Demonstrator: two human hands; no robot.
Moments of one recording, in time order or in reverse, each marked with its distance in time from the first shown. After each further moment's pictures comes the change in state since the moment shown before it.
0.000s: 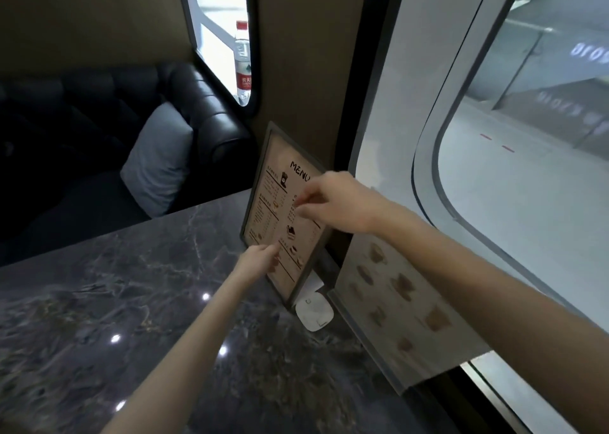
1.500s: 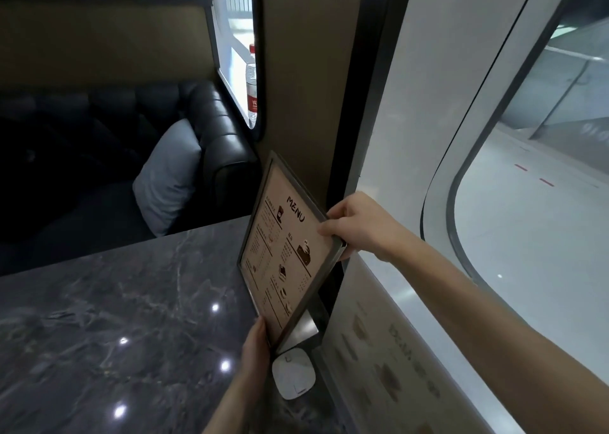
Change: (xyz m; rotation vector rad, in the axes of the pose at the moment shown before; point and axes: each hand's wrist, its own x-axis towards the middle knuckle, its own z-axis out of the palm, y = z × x) left_hand 0.009 -0.047 0.089 -0.781 0.144 -0.159; right_hand 0.050 0.080 -0.036 0.364 -0.025 0.224
